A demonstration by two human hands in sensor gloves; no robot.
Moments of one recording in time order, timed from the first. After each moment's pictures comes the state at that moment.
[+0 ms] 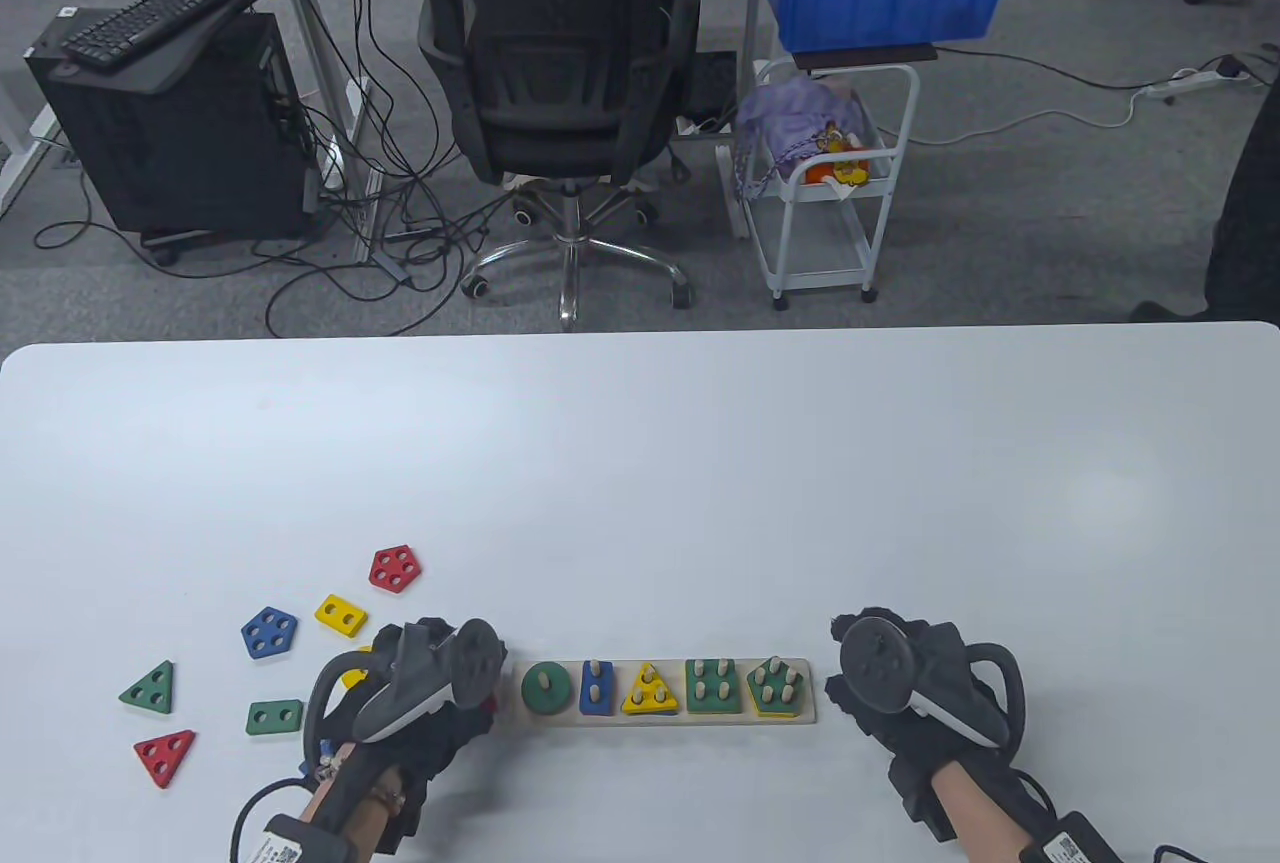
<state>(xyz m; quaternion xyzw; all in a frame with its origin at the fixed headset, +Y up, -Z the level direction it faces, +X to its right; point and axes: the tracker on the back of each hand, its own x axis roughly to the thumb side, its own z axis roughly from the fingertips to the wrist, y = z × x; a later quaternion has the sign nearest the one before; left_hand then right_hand) -0.214 -0.741 -0.299 -0.13 -0.06 -0.09 0.99 0.190 -0.722 -0.283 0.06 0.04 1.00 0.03</state>
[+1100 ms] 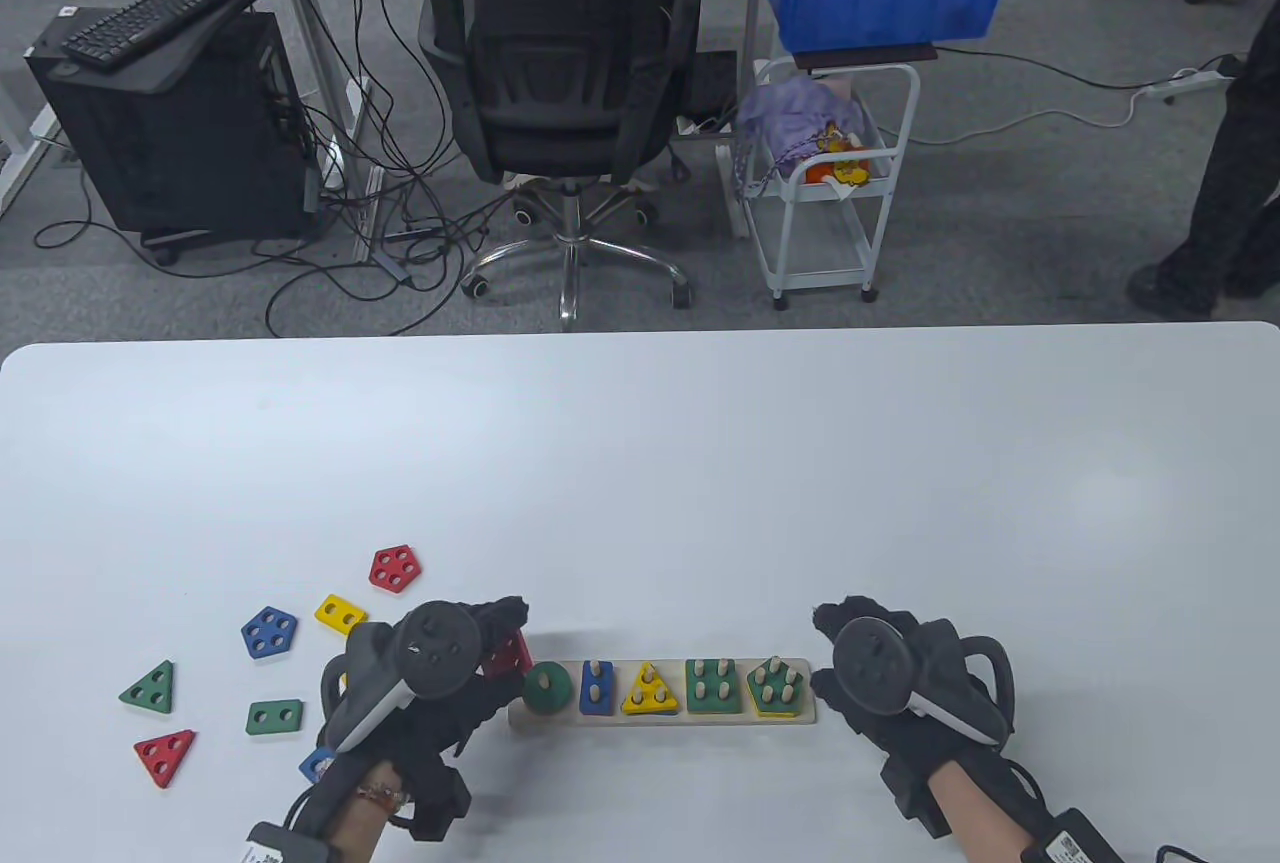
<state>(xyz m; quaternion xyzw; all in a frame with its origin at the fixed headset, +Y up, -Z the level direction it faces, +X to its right) -0.216 -0.700 -0.292 -0.08 -0.08 0.20 0.97 0.169 -0.710 -0.280 0.13 0.03 0.99 0.07</state>
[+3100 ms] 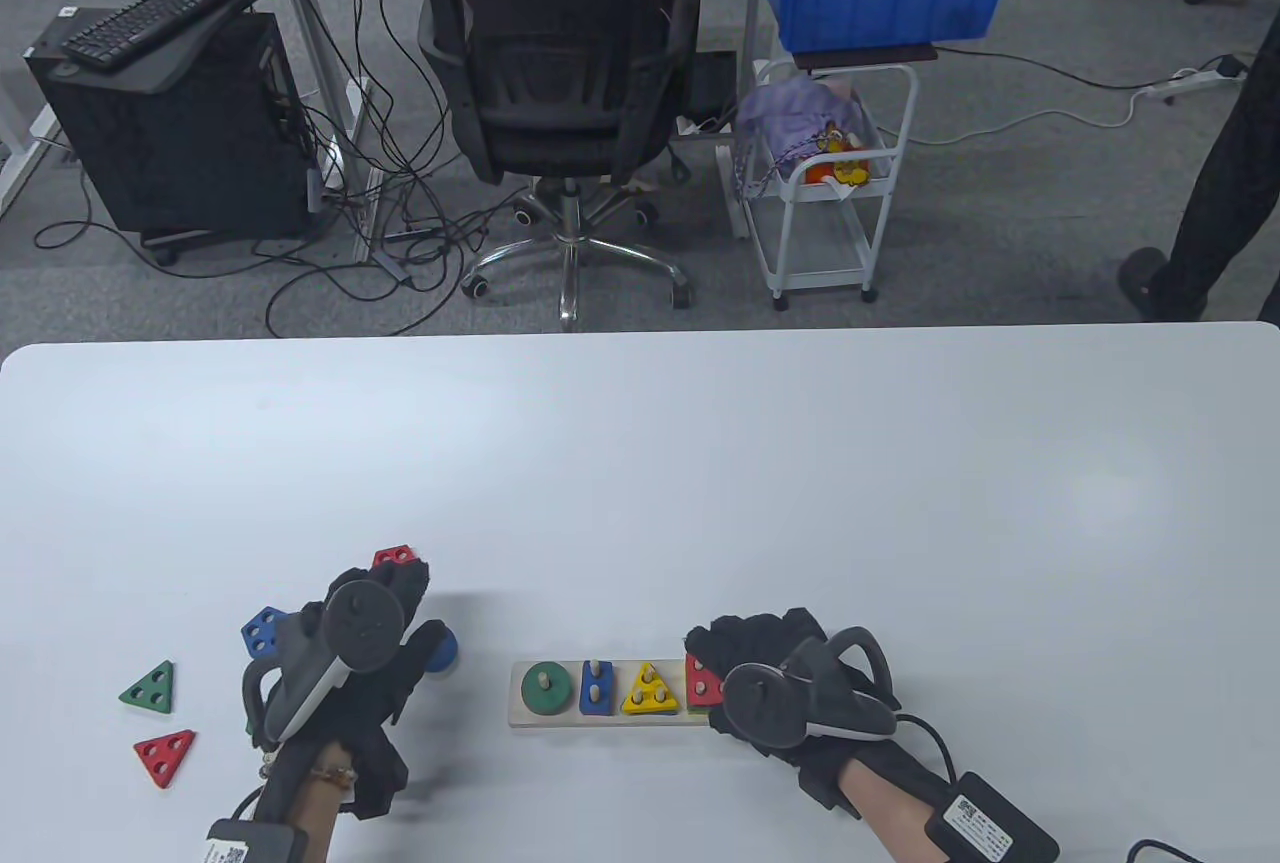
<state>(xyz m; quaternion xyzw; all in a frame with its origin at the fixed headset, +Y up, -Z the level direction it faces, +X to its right) -0.281 -0.717 -0.311 -0.06 0.05 0.10 0.99 0.095 -0.737 -0.283 0.29 0.01 0.95 0.04</state>
